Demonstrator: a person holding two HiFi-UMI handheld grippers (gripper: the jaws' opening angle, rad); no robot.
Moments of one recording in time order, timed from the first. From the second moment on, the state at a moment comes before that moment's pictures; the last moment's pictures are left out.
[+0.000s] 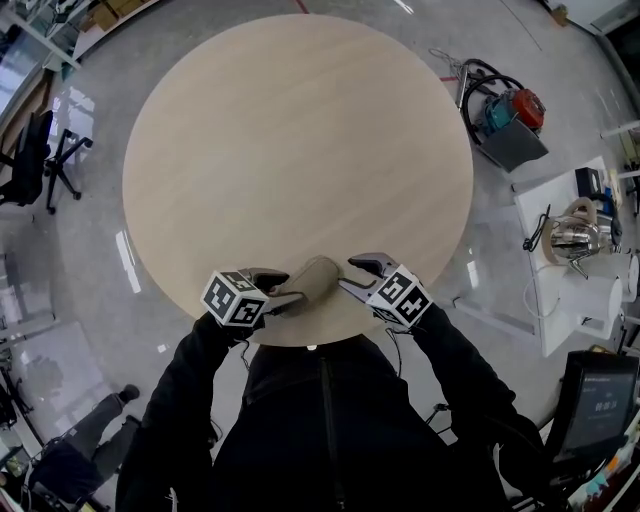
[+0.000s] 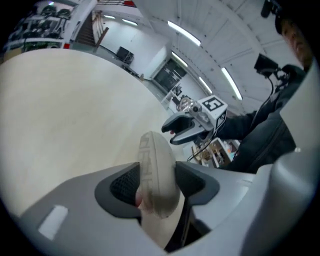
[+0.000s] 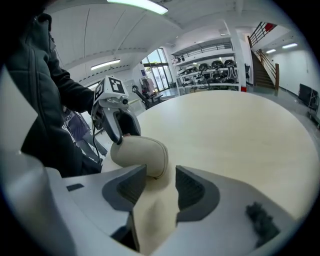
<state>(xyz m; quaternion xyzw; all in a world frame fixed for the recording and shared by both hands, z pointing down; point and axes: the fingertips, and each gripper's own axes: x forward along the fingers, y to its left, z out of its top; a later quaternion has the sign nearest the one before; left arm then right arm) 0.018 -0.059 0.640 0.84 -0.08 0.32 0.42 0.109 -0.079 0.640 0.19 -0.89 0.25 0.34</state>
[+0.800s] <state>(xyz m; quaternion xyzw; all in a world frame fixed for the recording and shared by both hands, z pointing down) 0.030 -0.027 0.659 0.84 -0.04 0.39 0.39 0.064 -0.047 0.641 0.22 -0.89 0.18 0.37</state>
